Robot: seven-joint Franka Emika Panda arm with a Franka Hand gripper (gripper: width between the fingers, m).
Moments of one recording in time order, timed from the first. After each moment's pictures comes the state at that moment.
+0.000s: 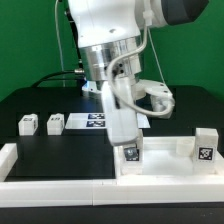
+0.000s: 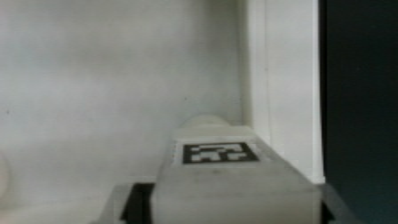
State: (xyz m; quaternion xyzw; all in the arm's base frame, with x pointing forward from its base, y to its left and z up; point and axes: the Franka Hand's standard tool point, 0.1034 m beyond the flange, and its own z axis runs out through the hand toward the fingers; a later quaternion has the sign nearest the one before) arm 0.626 0.003 0.062 -0.66 0.75 0.05 0.09
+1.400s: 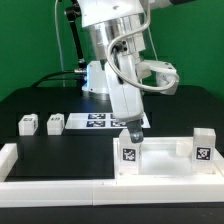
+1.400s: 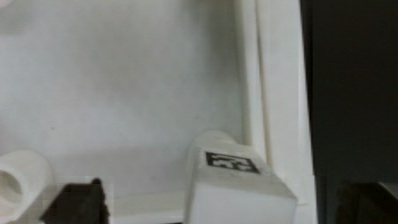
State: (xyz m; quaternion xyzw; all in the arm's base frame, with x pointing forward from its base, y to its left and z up) arm 0.619 0.013 0.091 -0.67 0.74 0.05 0.10
